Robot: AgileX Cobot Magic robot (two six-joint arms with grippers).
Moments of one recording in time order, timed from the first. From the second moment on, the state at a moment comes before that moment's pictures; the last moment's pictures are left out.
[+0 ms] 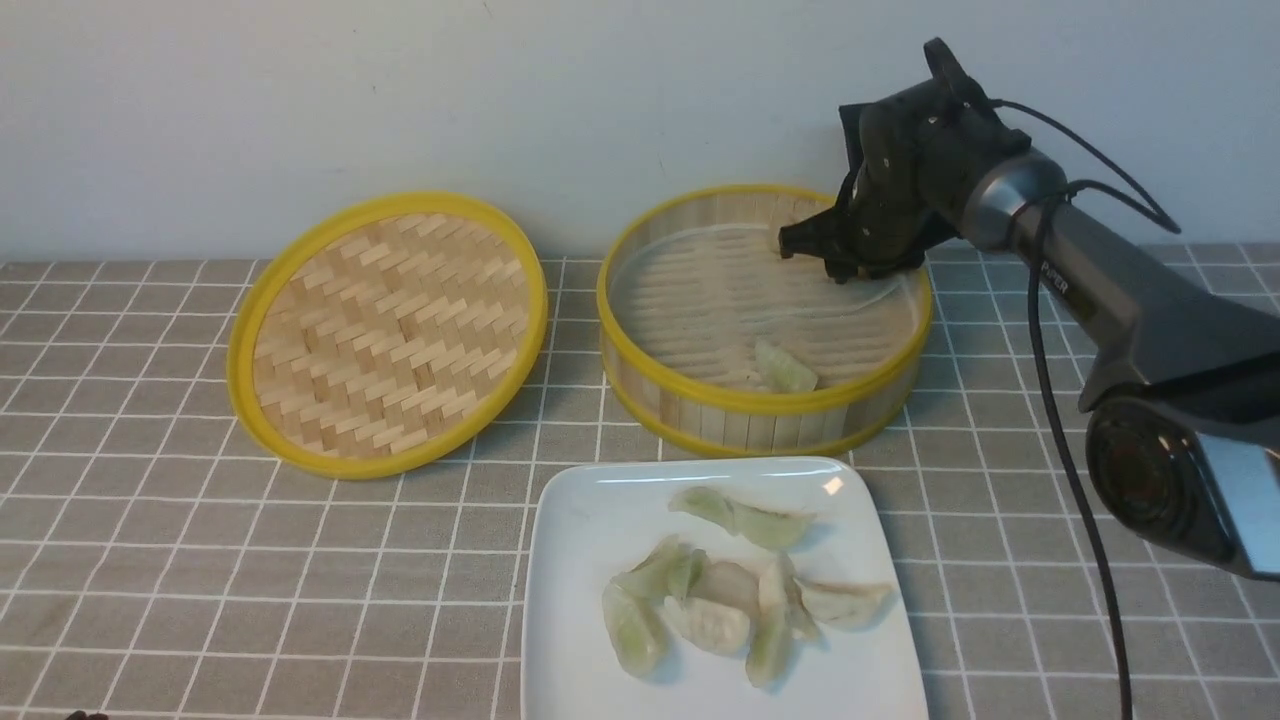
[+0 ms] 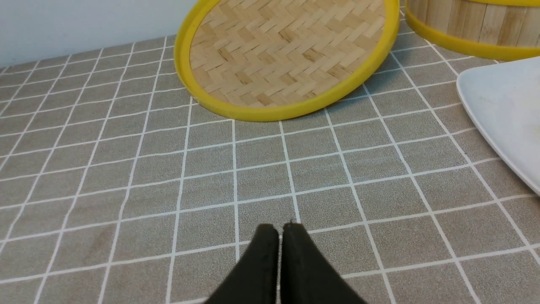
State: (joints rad) right arm 0.29 2.64 -2.52 -0.22 1.10 0.33; left arm -0.06 -0.01 0.03 -0.13 0.38 0.21
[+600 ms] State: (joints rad) right arm 0.34 2.43 -2.52 -0.10 1.25 0.12; left arm -0.06 -0.01 0.03 -0.13 0.38 0.21
